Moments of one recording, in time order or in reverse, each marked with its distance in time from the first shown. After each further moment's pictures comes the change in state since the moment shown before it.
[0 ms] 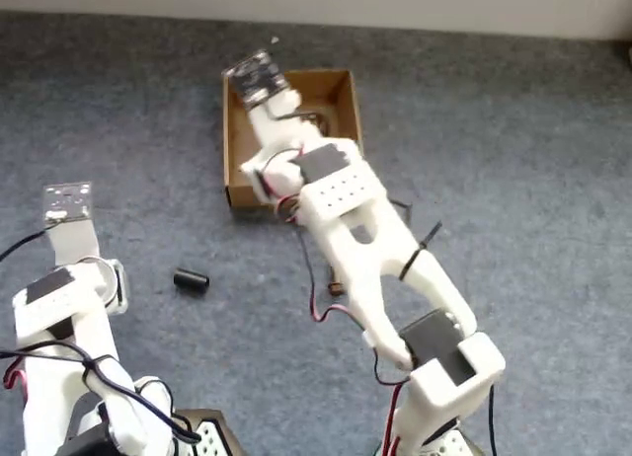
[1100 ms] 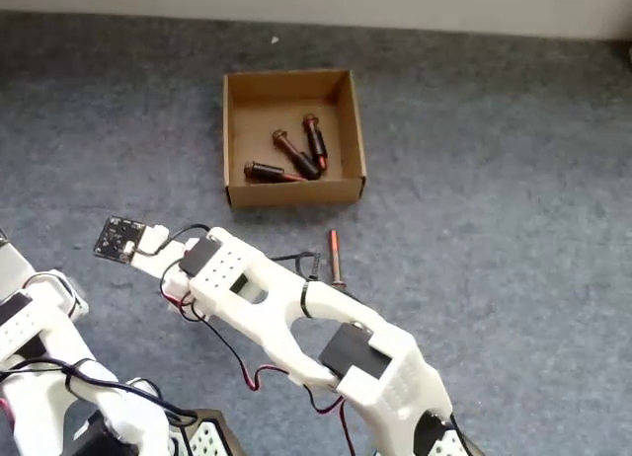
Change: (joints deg) left arm -14.2 0.0 0.0 -4.1 12.8; right arm -23.6 16.2 1.4 1.5 10.8
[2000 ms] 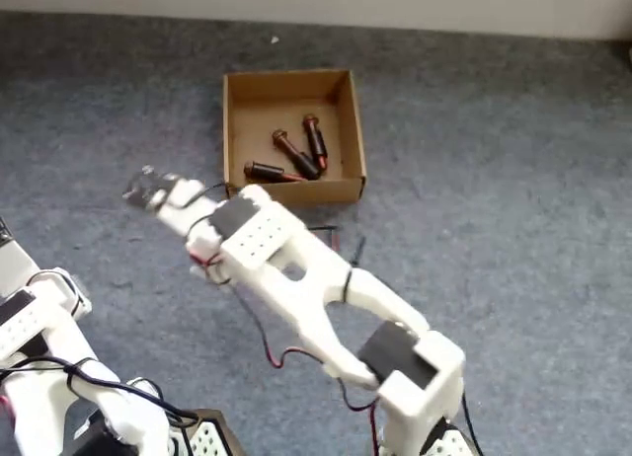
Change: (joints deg) left arm 1.3 0.0 0.0 0.0 0.0; right arm 6.9 -10.5 -3.1 14.4 -1.9
